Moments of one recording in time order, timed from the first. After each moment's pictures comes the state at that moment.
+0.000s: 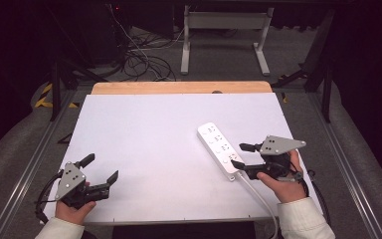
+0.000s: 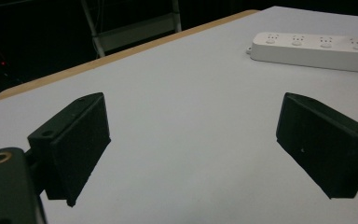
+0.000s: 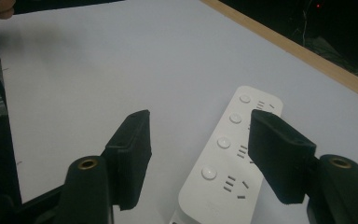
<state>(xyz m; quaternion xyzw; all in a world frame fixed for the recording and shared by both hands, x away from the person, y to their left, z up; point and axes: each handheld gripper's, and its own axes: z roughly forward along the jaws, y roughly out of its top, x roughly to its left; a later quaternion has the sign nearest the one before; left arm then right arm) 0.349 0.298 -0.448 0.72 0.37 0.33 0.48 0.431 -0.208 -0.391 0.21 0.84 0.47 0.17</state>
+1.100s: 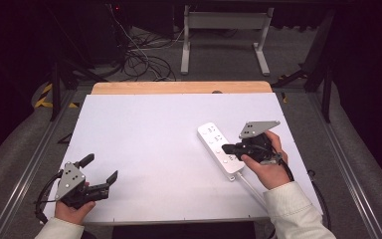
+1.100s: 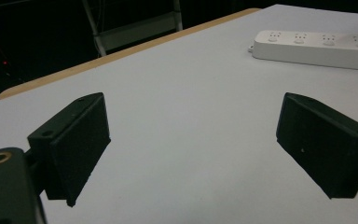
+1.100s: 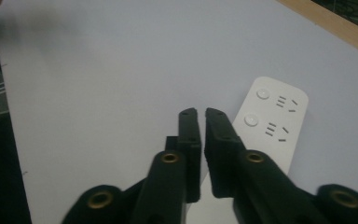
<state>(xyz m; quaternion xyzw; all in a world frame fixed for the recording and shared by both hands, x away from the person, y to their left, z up) 0.349 0.299 -0.449 0.72 0.37 0.33 0.48 0.463 -0.171 -0.378 0.23 0.88 0.41 0.12</state>
